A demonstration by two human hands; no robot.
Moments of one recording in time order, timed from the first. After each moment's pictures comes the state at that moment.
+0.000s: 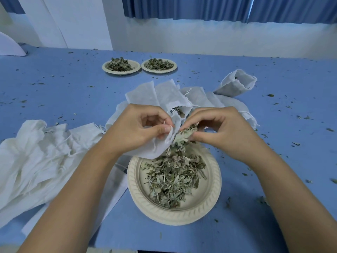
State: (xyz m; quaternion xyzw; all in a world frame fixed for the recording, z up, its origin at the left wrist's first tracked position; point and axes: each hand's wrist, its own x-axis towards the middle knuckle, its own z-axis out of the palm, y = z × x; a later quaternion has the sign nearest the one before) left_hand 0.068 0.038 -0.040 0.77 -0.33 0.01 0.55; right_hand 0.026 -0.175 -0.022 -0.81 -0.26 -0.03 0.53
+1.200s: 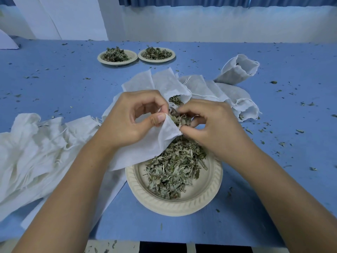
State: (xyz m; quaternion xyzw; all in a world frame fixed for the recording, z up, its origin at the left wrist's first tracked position) left_hand 0.063 0.039 -0.038 0.76 -0.41 0.07 0.51; right_hand 0.021 -0.152 -0.038 -0.87 -0.24 -0.19 0.40
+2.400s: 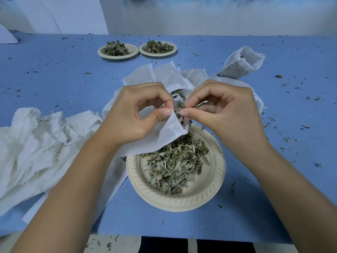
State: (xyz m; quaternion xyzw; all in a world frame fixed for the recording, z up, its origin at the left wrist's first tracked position) left_hand 0.062 0.035 -0.039 0.76 -0.44 0.12 0.47; right_hand 0.014 -0.154 -0.031 -0.76 -0.19 -0.18 0.60
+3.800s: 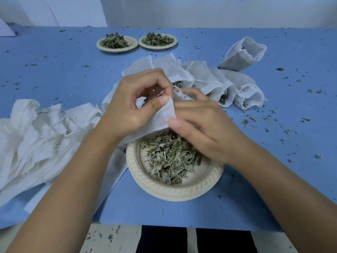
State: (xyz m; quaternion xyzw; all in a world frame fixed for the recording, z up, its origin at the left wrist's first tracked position) left_hand 0.058 0.032 -0.038 0.74 -0.44 0.14 0.48; right_hand 0.010 -0.141 -0.042 -0.85 -0.38 -0.20 0.32
